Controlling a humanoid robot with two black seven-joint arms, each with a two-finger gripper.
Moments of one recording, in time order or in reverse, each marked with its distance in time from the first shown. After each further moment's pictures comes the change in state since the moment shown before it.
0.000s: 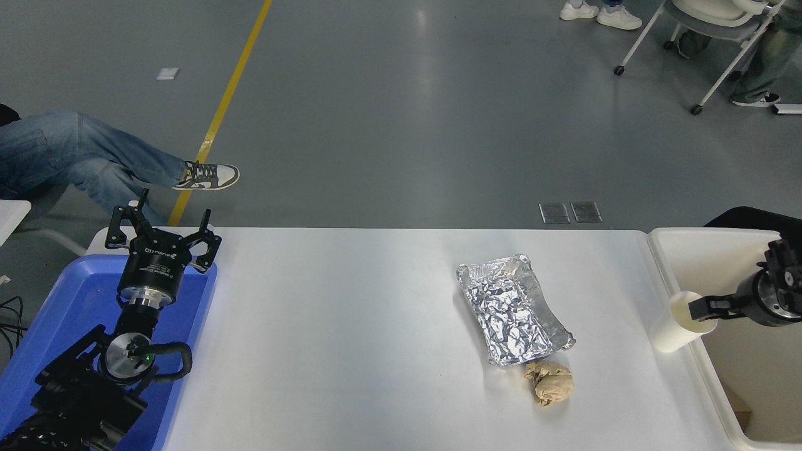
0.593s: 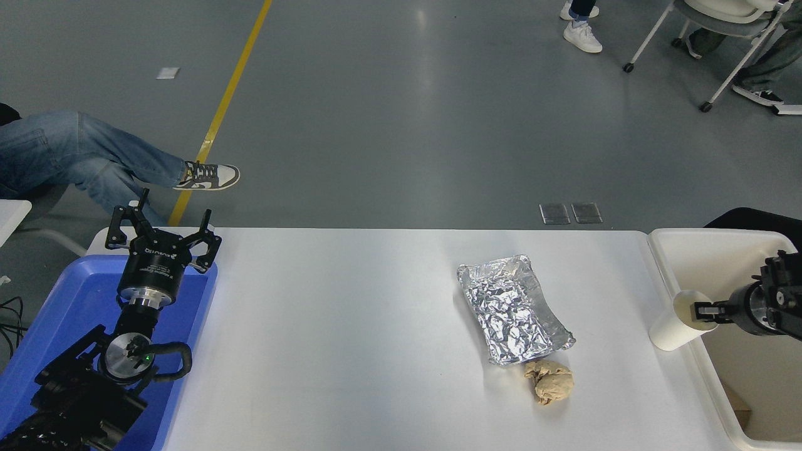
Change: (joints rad) left arm 0.000 0.000 0.000 0.000 0.000 0.001 0.000; right arm -0.065 0.011 0.067 -0.055 0.008 -0.029 0.001
